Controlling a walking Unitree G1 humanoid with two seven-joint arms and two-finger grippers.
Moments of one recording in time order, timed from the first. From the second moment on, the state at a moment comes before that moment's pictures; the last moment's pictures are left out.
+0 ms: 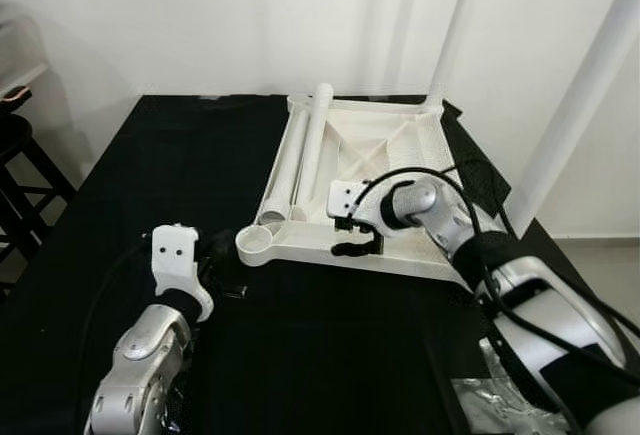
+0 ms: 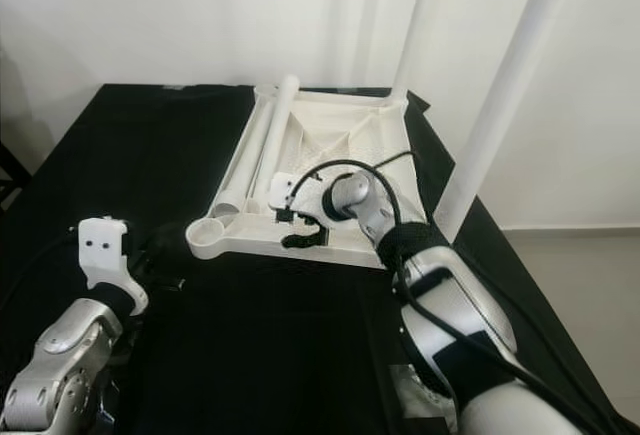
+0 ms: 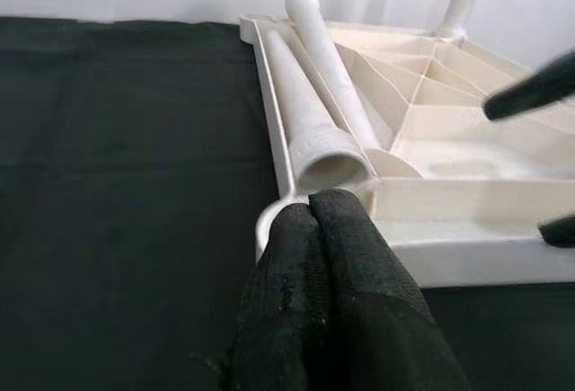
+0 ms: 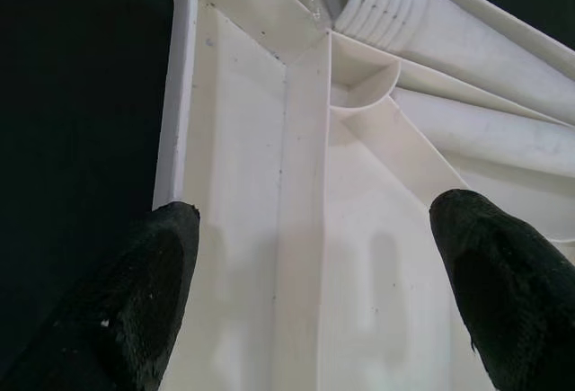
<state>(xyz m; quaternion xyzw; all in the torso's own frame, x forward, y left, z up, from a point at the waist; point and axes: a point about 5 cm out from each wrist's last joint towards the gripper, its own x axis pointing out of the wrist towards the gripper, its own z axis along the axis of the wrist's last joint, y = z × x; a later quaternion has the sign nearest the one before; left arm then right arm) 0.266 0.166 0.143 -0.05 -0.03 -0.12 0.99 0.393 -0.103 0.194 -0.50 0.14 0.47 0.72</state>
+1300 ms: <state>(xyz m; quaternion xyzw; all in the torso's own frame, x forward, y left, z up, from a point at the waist) 0.260 0.164 0.144 -0.05 -0.02 -0.12 0.99 0.376 -0.099 0.173 -0.42 0.22 0.60 0.64</state>
